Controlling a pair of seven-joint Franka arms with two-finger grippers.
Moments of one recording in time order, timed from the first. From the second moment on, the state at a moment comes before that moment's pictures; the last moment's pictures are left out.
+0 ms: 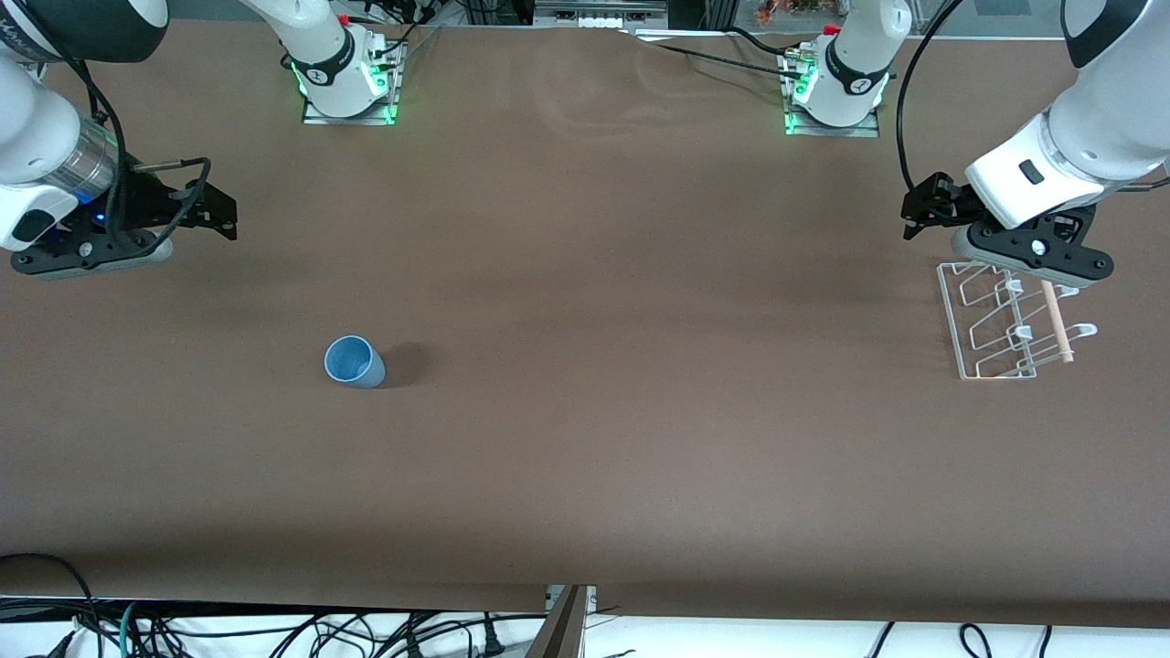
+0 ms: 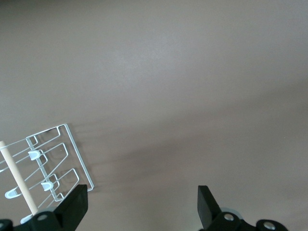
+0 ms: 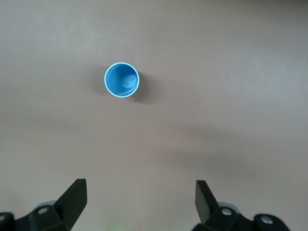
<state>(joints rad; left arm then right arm) 0.04 0.09 -0.22 -1.54 0.02 1.55 0.11 0.18 0.06 -0.05 -1.62 -0.04 1.60 -0.08</state>
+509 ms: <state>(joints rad) 0.04 0.09 -0.22 -1.54 0.02 1.55 0.11 0.18 0.06 -0.06 -1.61 -0.03 1.60 -0.08</state>
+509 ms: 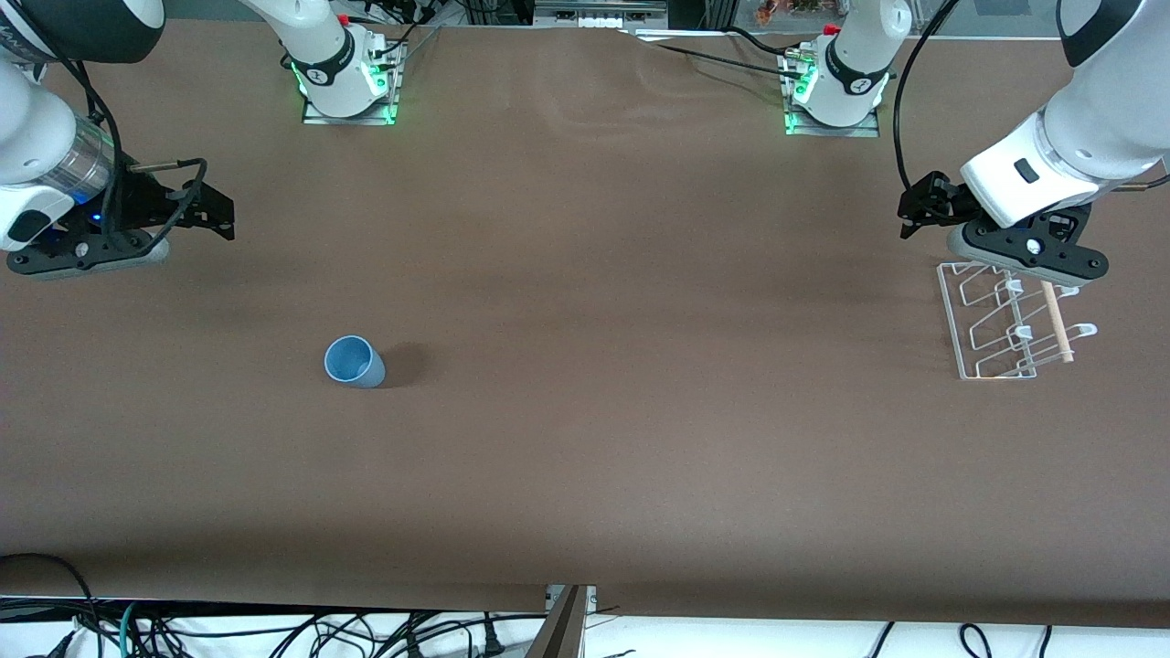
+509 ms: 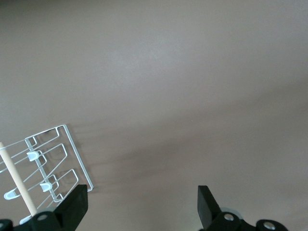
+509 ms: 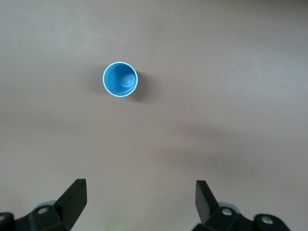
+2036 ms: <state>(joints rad) 0.04 0.09 -0.22 -1.54 0.02 1.54 0.11 0.18 0.07 -0.08 -1.61 -0.04 1.59 -0.08</state>
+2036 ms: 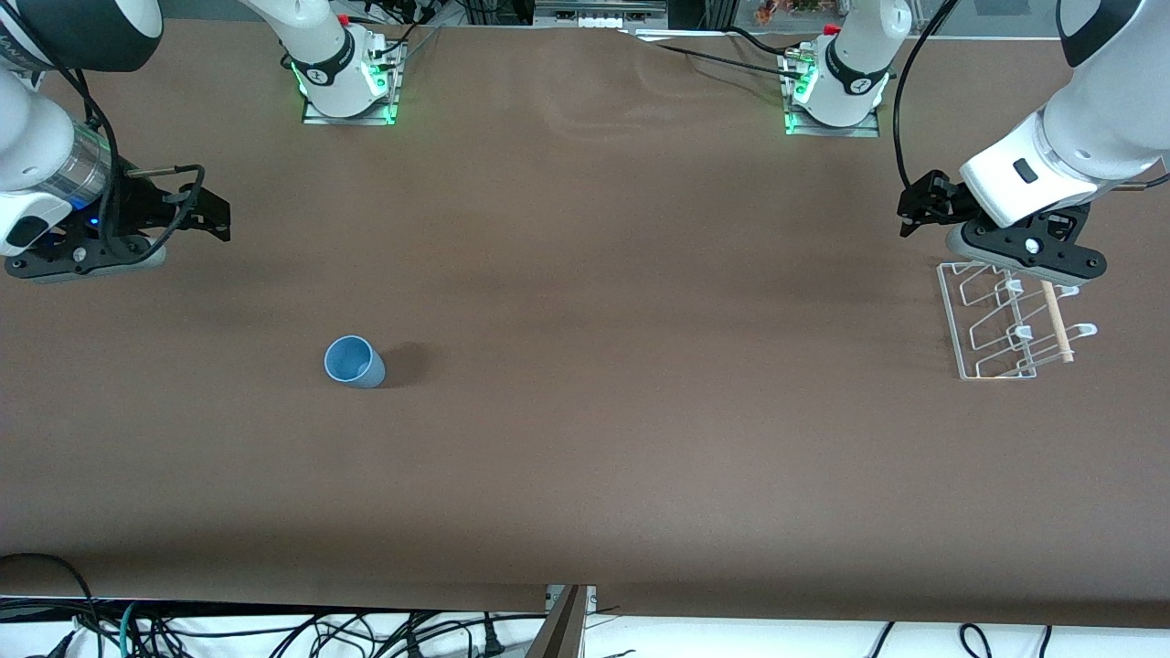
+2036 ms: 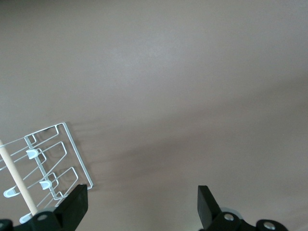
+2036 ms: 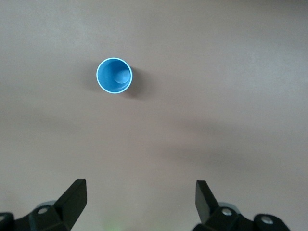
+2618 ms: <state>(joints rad) 0.04 0.09 -0.22 -1.54 0.02 1.54 0.11 0.18 0.08 -0.08 -1.61 -0.02 1.59 -0.08</state>
